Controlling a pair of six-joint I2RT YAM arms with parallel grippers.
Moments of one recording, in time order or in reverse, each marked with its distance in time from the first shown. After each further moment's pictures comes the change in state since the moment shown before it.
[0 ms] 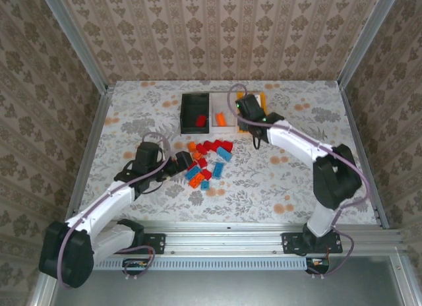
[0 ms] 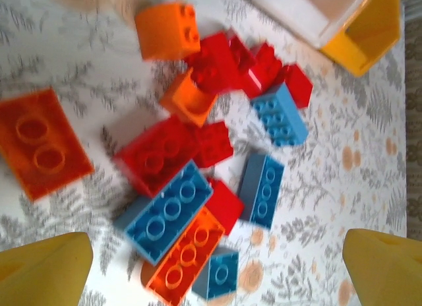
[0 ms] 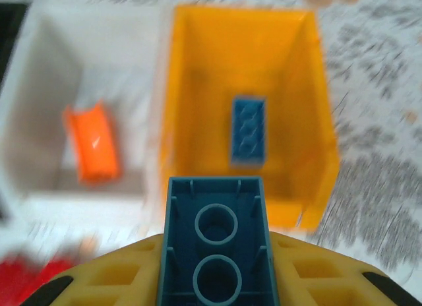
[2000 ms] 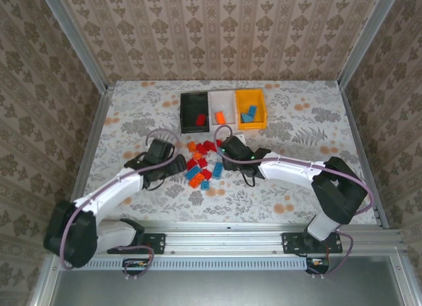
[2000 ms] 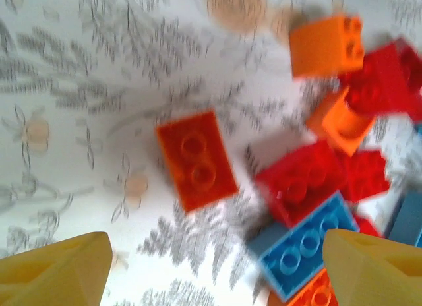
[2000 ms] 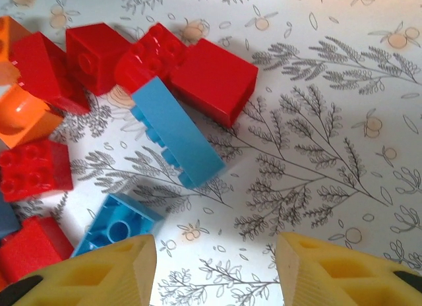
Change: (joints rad) left arm -0.102 0.183 0.163 -0.275 -0.406 0.050; right arm 0.290 -0.168 -0.424 0.107 -0.087 0.194
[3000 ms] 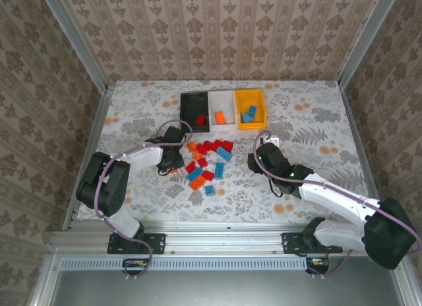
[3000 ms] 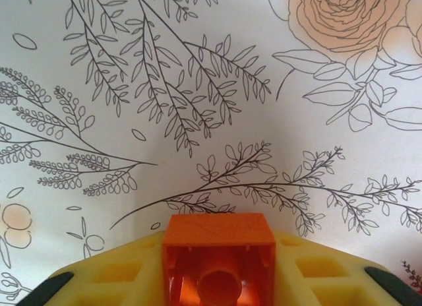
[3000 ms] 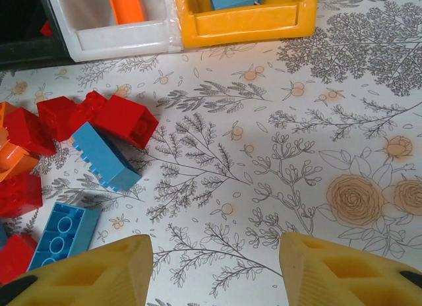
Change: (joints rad) left arm 0.039 0.426 0.209 -0.062 -0.082 0.040; right arm -0.119 -0.481 -0.330 0.077 0.038 -0.003
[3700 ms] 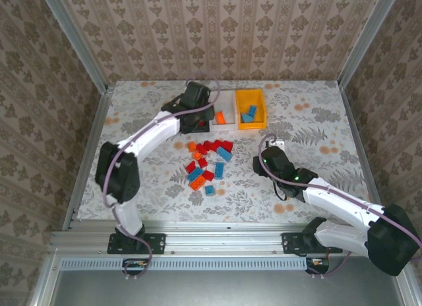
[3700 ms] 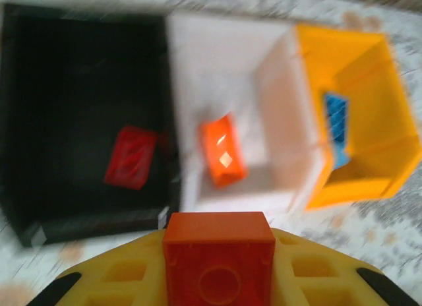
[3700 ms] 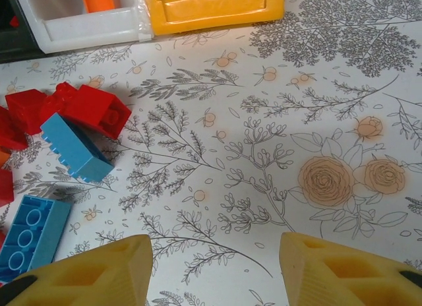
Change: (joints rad) left arm -0.134 0.231 0.714 0.043 0.066 0.184; right arm -0.033 -0.056 -0.060 -0.013 0.001 0.004
